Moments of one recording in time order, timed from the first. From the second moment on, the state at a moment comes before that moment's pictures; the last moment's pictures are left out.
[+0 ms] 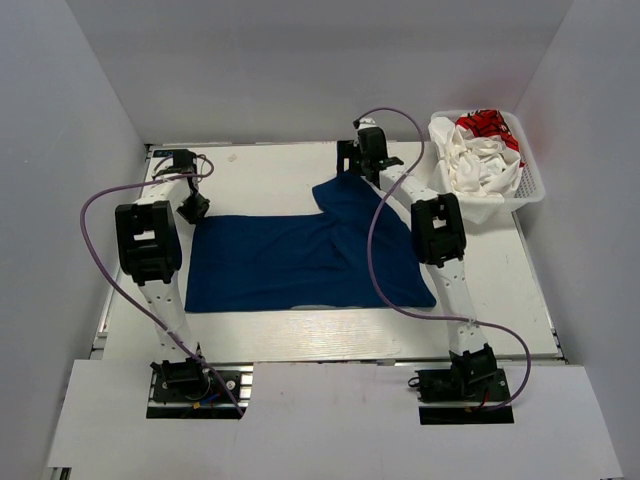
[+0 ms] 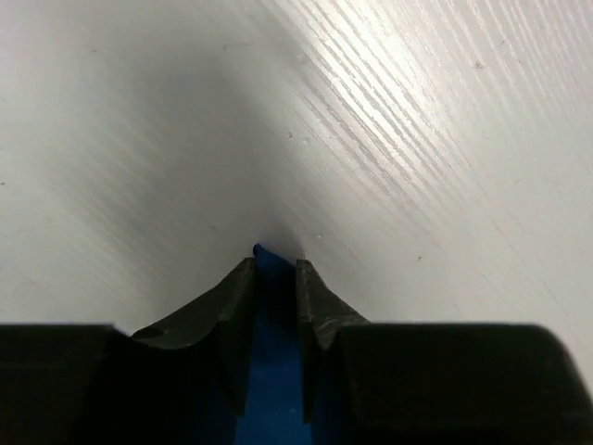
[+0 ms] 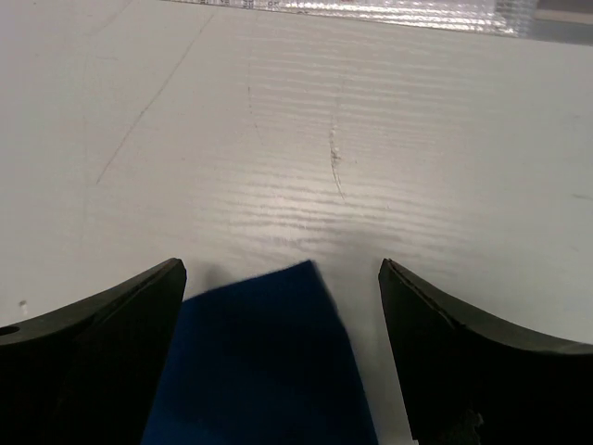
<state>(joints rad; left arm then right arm) 0.09 2.12 1.58 -0.62 -0.30 -0.72 0.38 2.56 2.17 -0.18 0.01 0.18</state>
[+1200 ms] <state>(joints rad) 0.07 1.87 1.38 -0.59 -0.27 -0.75 0.49 1.89 1.42 -0.09 0.06 -0.02</state>
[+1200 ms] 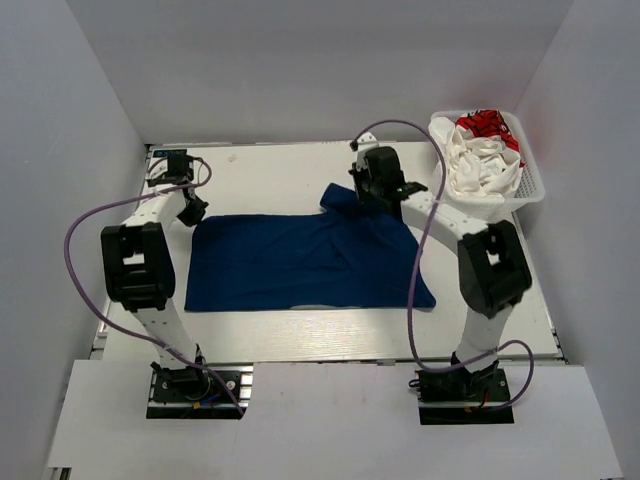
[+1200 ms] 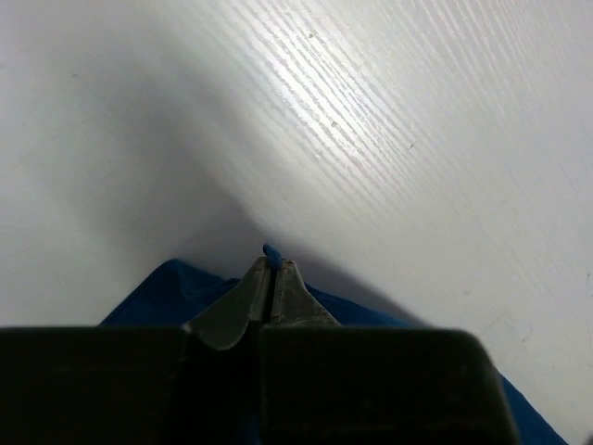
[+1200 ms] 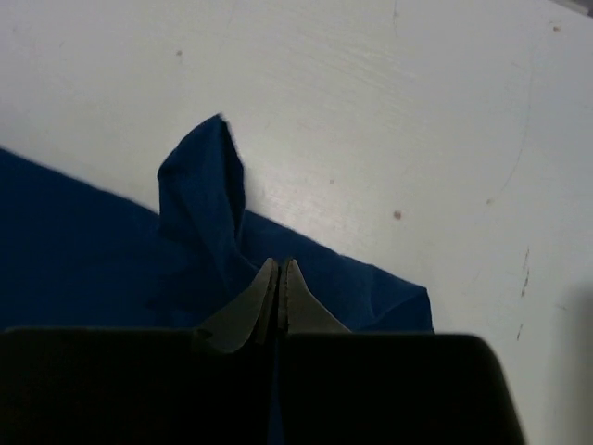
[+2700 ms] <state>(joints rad) 0.07 1.58 1.08 -0.58 -0.39 -0.71 0.57 1.10 0.68 -0.21 0.15 0.16</state>
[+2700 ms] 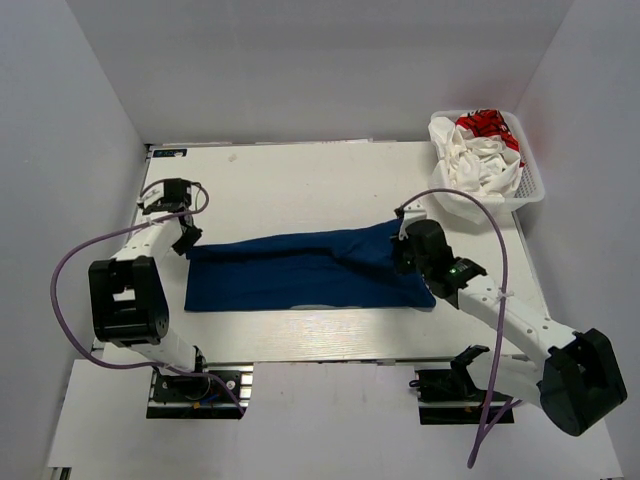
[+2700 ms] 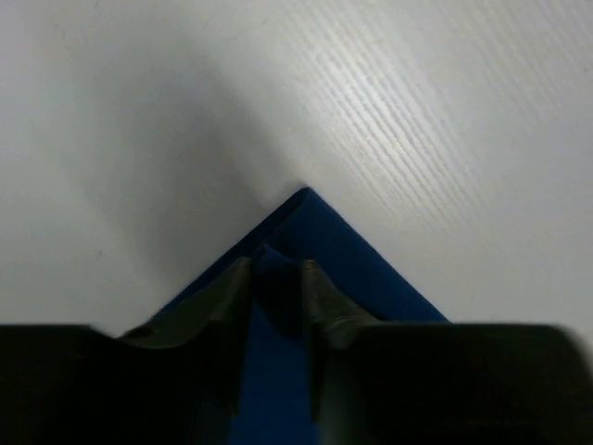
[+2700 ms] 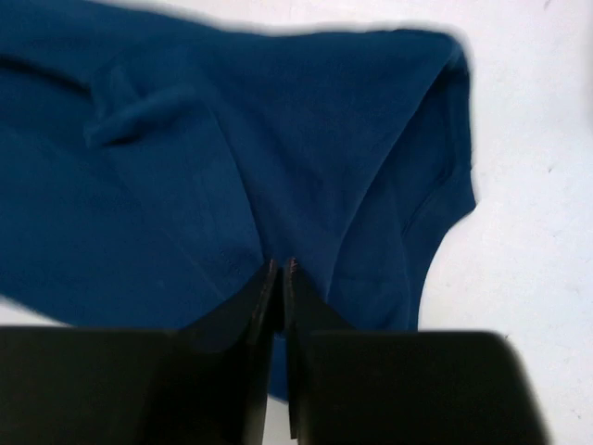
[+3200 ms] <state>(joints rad) 0.09 1.59 1.16 -0.80 -0.38 -0.87 0.57 0.94 0.54 -0.34 0.04 0.30</state>
